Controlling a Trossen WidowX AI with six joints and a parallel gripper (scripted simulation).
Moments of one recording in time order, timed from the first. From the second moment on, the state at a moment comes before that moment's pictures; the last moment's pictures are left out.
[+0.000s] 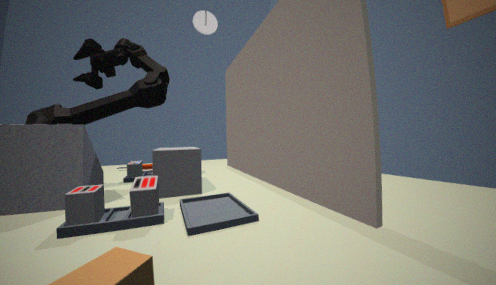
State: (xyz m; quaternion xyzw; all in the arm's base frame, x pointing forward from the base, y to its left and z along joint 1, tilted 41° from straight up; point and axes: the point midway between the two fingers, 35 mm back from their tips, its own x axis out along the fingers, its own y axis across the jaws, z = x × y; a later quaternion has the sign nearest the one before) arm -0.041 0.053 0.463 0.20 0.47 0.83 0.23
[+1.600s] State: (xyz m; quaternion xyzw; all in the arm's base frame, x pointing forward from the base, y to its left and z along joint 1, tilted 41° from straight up) arm 0.249 0.206 0.284 -0.06 0.51 0.35 0.78
